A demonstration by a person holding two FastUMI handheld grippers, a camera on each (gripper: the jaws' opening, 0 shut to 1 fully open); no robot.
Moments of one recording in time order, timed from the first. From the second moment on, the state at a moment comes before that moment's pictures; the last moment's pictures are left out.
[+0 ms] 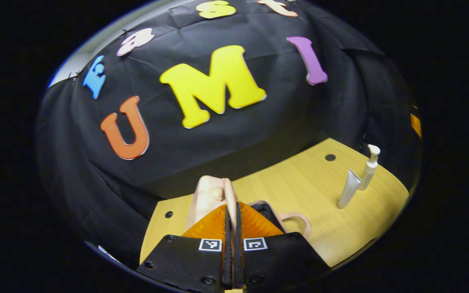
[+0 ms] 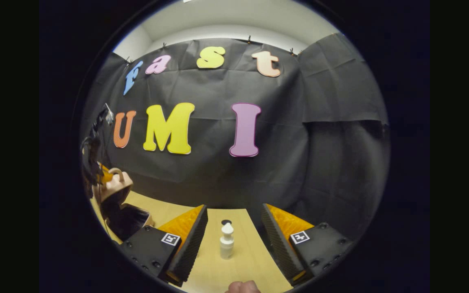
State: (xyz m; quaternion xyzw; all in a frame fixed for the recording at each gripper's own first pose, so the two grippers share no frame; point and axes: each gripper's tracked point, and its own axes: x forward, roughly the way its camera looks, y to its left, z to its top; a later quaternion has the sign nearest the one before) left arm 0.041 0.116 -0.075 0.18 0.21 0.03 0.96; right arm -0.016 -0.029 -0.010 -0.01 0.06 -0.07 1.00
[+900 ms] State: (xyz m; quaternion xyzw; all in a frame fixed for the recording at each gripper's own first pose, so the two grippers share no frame) left arm 0.032 0.475 -0.221 -0.05 0.23 0.15 0.96; right arm -0.001 0.082 -0.005 -0.12 0.08 -0.03 0.99
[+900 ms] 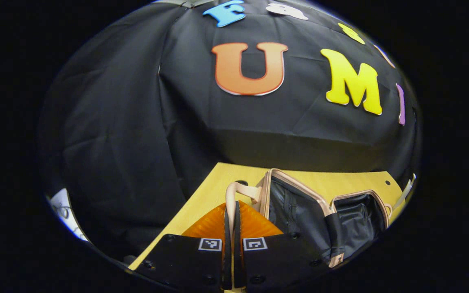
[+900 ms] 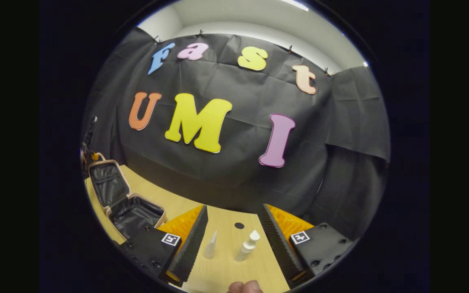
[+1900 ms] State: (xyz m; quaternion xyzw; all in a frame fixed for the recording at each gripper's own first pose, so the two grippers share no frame) left arm 0.018 0.385 -0.153 -0.03 0.23 0.08 0.97; right arm 0.019 0.068 -0.015 -0.07 0.07 -0.02 0.99
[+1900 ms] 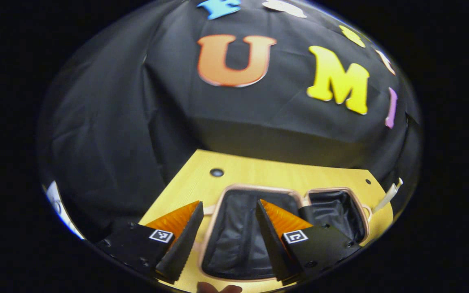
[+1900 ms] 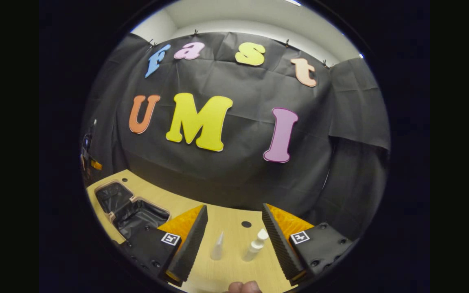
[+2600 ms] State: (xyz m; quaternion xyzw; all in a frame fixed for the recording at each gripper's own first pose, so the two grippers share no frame) left arm 0.005 -0.010 -0.108 -0.05 0.14 -0.04 0.99; right arm 0.010 -0.051 -0.077 -0.01 0.12 -0.02 0.99
